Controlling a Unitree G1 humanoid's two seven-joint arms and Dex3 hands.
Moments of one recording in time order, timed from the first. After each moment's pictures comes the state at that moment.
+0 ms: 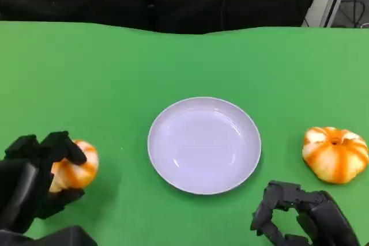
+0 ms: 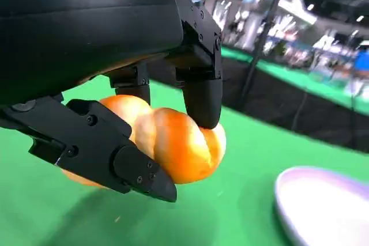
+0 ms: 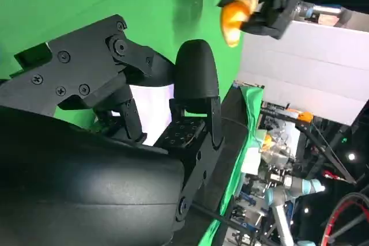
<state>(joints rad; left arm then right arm) 0.07 0.44 -0.12 0.20 0.65 -0.37 0.48 0.11 -0.07 0.14 0.37 0.01 -0.85 0.30</state>
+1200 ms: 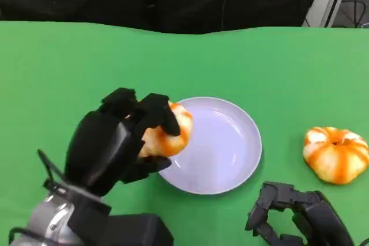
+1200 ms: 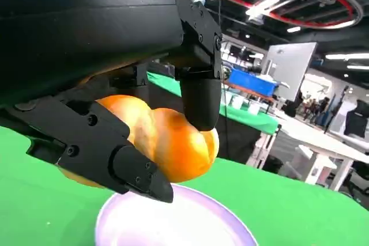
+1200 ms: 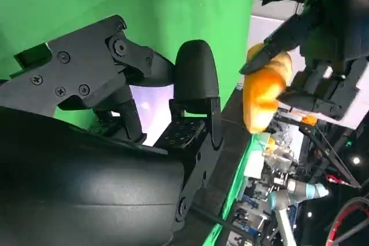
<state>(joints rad) -0.09 0.27 -0.26 -0.10 0.72 -0.31 0.23 0.09 -0.06 0.15 0.41 -0.02 -0.86 0.28</state>
